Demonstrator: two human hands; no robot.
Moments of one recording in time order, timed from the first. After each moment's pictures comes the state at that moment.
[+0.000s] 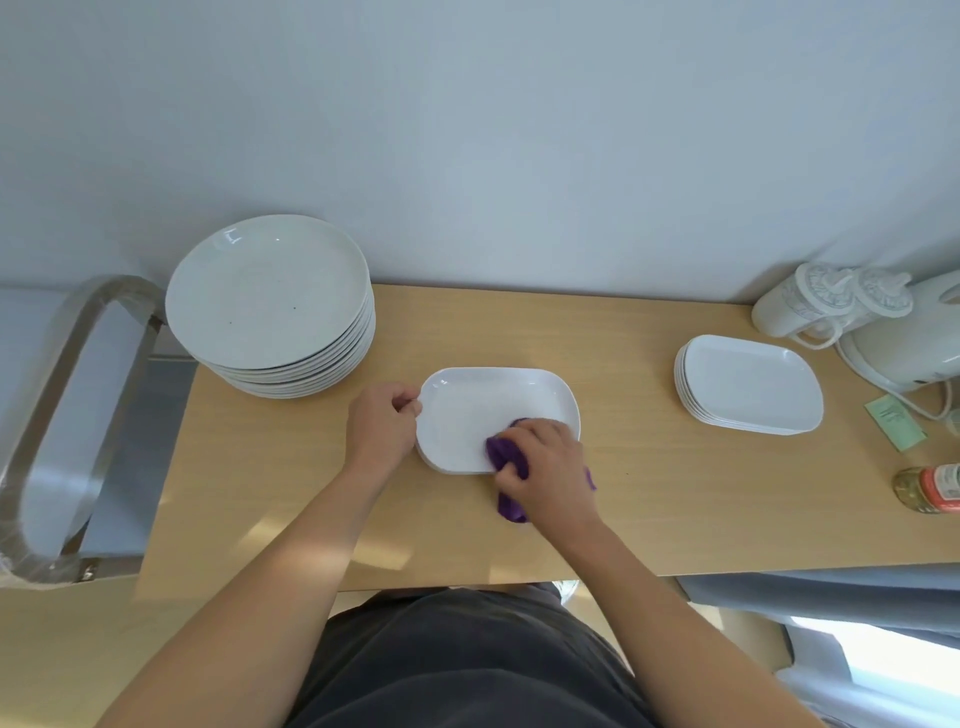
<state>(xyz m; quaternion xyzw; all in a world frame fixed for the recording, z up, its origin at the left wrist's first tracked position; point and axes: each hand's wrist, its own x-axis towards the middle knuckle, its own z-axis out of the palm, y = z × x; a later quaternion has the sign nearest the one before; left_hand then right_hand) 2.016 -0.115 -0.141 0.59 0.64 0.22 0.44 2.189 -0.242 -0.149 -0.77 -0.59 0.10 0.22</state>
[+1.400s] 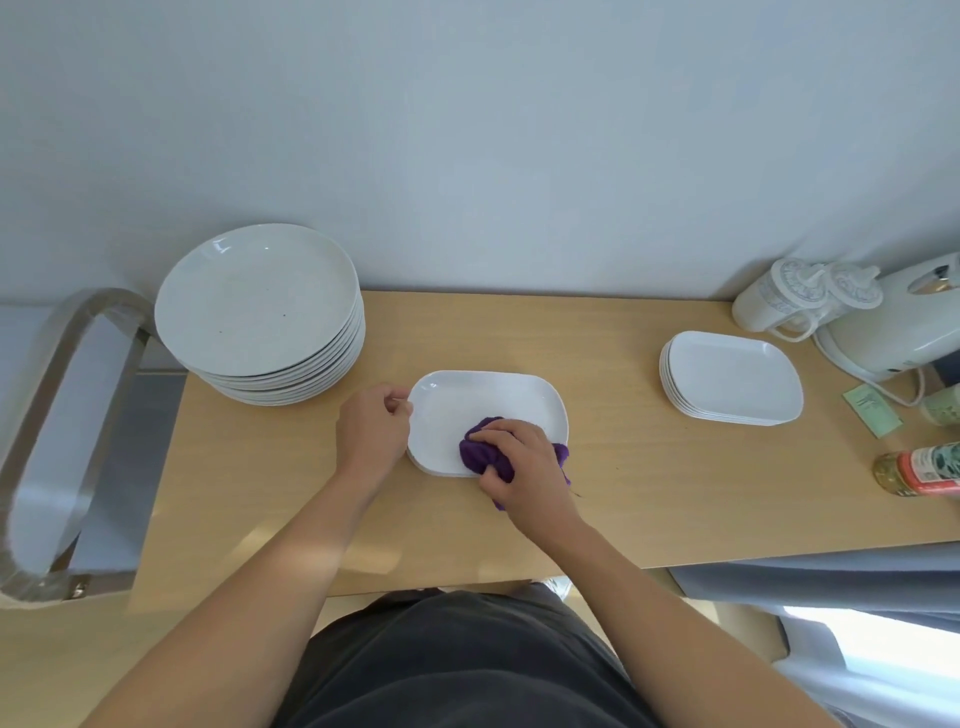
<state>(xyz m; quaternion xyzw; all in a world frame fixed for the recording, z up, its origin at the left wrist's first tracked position) 2.014 -0.119 -0.134 0.63 0.65 0.19 0.40 2.173 -0.247 -0.137 -0.74 -0.57 0.23 0.28</state>
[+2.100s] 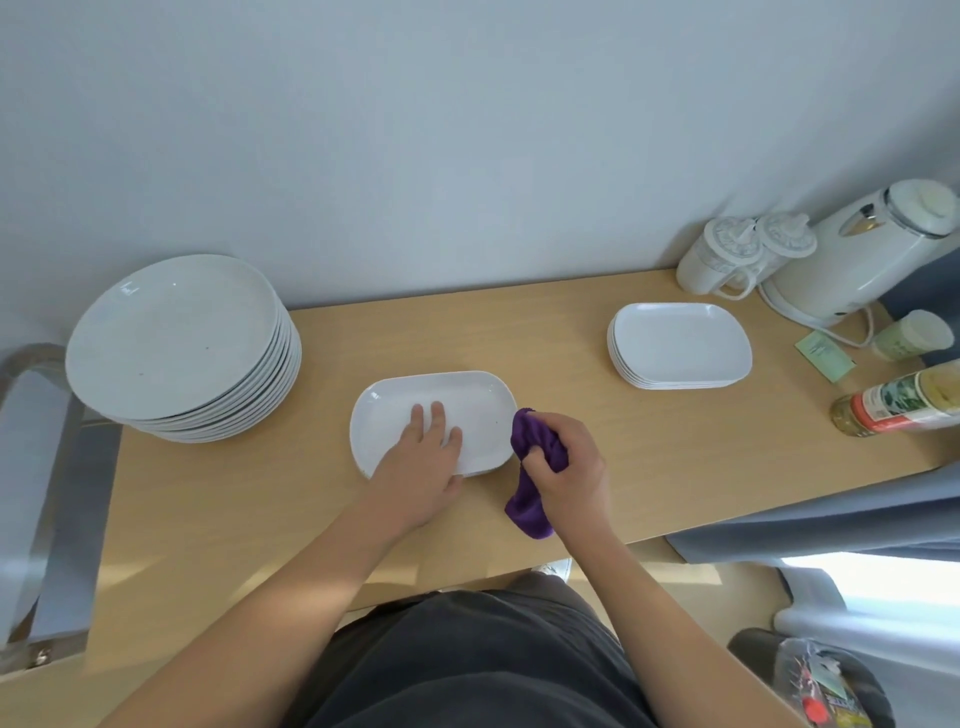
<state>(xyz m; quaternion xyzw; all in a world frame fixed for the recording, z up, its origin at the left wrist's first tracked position) 2.082 -0.172 -0.131 0.92 0.31 -0.20 0.11 2.228 -0.294 -0.116 -0.77 -0.33 0.24 0.48</state>
